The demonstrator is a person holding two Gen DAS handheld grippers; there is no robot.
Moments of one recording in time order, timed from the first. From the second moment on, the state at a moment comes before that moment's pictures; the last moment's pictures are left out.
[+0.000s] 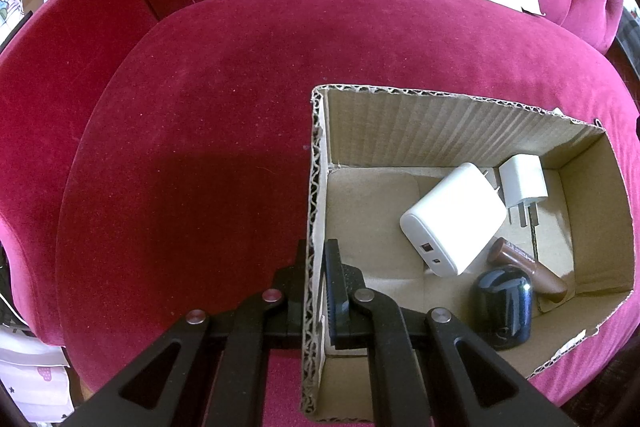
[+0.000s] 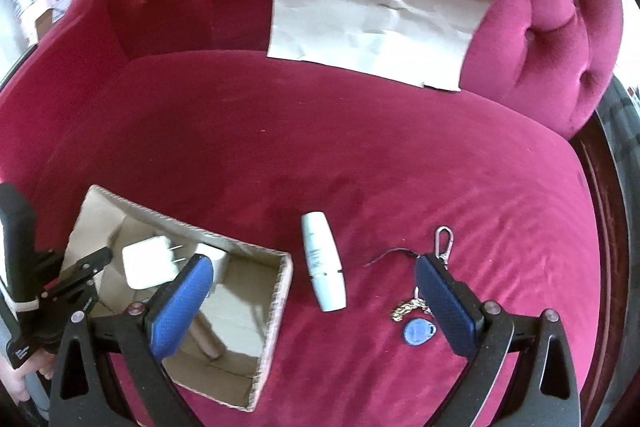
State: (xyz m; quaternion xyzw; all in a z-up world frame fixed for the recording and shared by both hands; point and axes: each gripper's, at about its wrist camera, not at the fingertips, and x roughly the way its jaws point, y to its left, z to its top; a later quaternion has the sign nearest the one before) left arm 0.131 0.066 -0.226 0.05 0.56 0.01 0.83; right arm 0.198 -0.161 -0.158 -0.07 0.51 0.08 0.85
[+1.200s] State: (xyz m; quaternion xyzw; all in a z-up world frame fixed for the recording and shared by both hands) left arm 0.131 0.065 -0.226 0.05 0.56 0.01 0.83; right arm 0.231 -0.275 -0.222 -0.02 0.55 -0.07 0.83
